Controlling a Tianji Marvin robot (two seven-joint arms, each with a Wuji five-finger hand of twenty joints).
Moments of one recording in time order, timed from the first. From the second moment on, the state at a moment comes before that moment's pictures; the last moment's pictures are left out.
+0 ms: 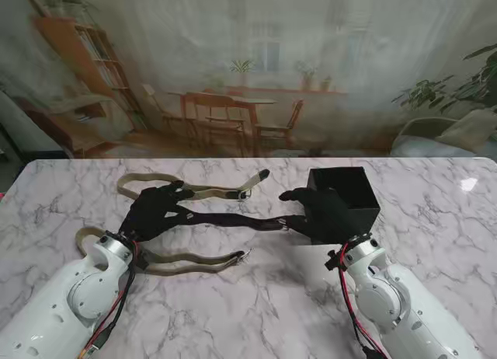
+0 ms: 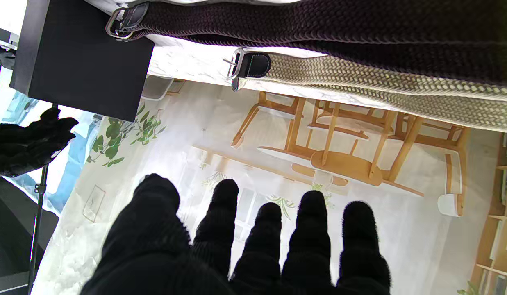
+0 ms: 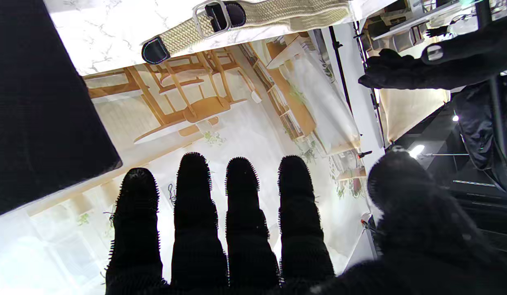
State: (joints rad) left arm 1.54 -1.09 -1.30 -1.45 0.87 -0.37 0.23; right arm -1.56 -1.12 1.22 -1.52 -0.82 -0.34 -0.34; left_hand 0.93 0.01 0.00 0.01 0.45 0.14 0.20 0.51 0.37 0.19 0.08 0.31 0.35 0.23 0.21 0.46 0.04 0.25 0.60 0.52; right_hand 0.50 -0.24 0.42 -0.01 0.55 -0.01 0.43 0.37 0.68 0.14 0.33 0.31 0.69 0.20 0.18 0.30 0.22 0.37 0.95 0.45
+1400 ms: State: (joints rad) left arm 1.57 -1.09 -1.33 -1.46 0.88 -0.37 0.23; right arm -1.63 -1.06 1.17 -1.62 -0.95 -0.34 -0.12; left_hand 0.93 0.01 0.00 0.01 0.45 0.14 0.20 0.51 0.37 0.19 0.08 0.31 0.35 0.23 0.21 0.46 0.04 0.25 0.60 0.53; right_hand 0.50 -0.29 0.45 -0.01 0.52 -0.01 0.47 0.42 0.59 0.15 0.35 0.31 0.64 0.18 0.18 0.30 0.22 0.37 0.95 0.45
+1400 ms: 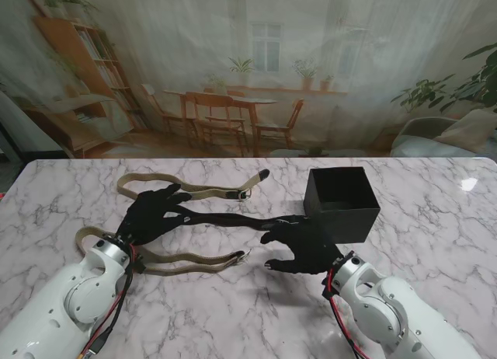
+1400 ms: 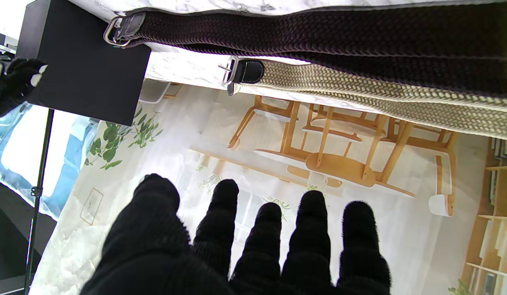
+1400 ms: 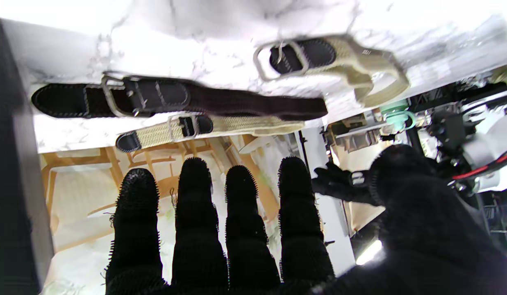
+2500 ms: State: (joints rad) left arm 1.59 -1.08 -1.34 -1.48 0.90 -0.38 0.24; right arm -1.39 -1.04 0.80 -1.51 -1.00 -0.19 -0.03; left_hand 0.93 0.01 0.00 0.01 0.45 0.14 0.20 0.51 0.37 0.19 0.08 0.31 0.35 0.23 0.21 0.46 0.04 0.25 0.60 0.53; right_hand 0.41 -0.30 0.47 -0.02 0.29 -0.10 0.34 0.41 0.26 0.18 0.32 0.23 0.41 0.17 0.17 0.27 0.07 0.35 0.87 0.45
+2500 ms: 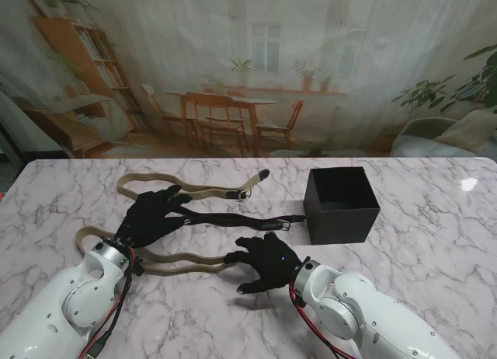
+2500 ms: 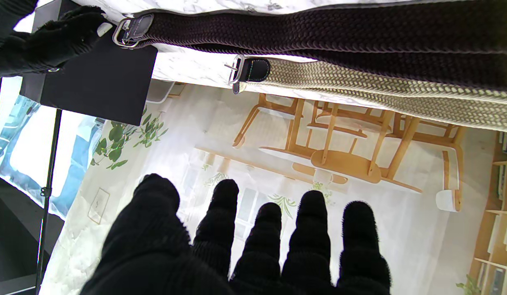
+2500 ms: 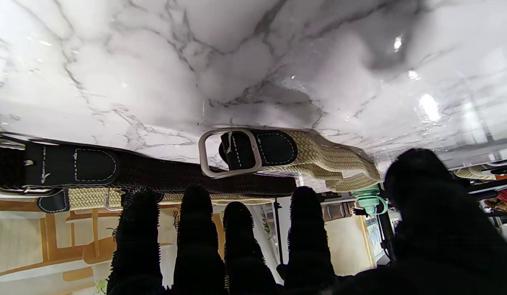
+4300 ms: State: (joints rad) left arm 1.60 -1.08 -1.33 -1.49 0.90 -0.38 0.24; right arm -1.24 -1.05 0.61 -1.42 -1.04 0.05 -0.01; left_hand 0.93 0.01 0.00 0.01 0.45 0.14 0.20 0.51 0.37 0.19 0.08 0.31 0.35 0.23 0.21 0.46 0.04 0.25 0.60 0.53; right_hand 0.38 -0.43 0.57 -0.03 0.43 -0.03 0.37 0.48 0.25 0.20 0.34 0.21 0.41 0.17 0.17 0.27 0.08 0.34 0.90 0.44
